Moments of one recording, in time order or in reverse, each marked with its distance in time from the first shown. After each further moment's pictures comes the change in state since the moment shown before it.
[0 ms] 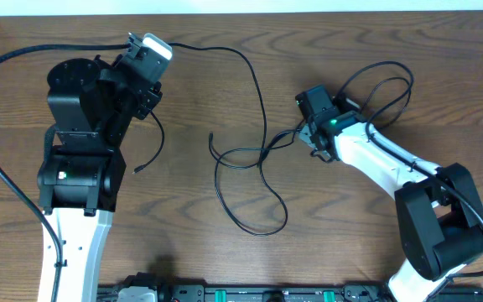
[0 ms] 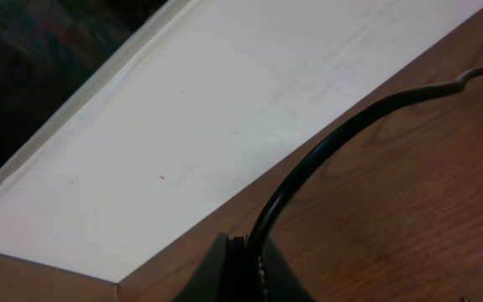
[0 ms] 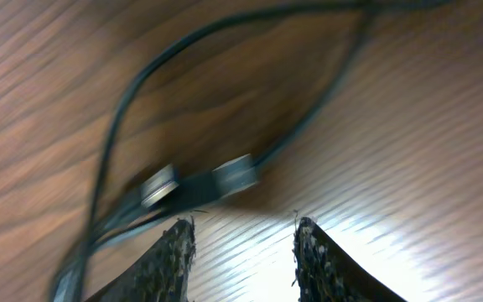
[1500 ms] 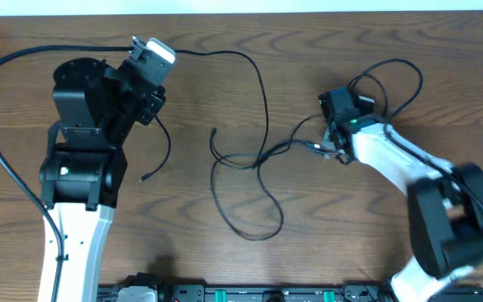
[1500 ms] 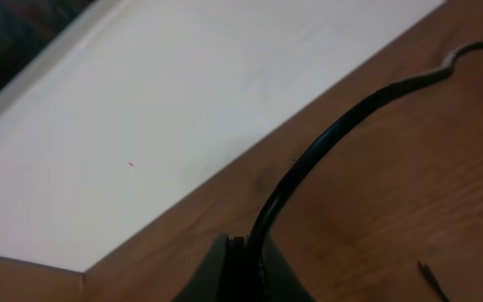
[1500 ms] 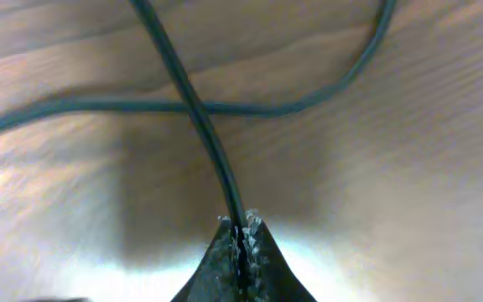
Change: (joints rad) left arm 0.000 0.020 0.000 -0.069 0.034 -0.037; right arm -0.098 -0.037 -0.068 0.027 0.065 -0.378
